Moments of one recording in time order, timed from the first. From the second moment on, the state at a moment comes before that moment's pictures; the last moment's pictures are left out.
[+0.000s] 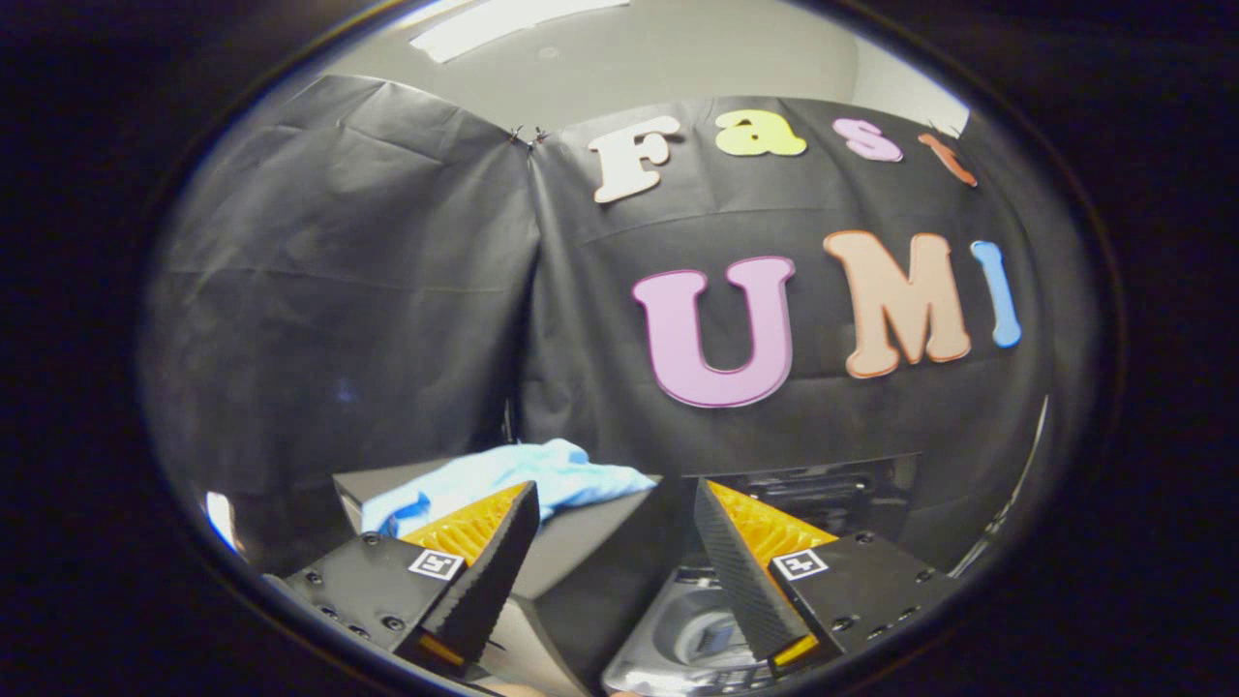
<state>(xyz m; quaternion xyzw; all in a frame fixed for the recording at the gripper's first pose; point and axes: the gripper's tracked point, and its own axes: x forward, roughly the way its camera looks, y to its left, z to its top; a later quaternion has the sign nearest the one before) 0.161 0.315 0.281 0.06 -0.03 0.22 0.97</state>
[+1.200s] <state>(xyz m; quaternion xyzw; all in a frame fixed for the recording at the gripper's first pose) 0.196 0.486 0.190 -0.03 0.15 0.29 0.95</state>
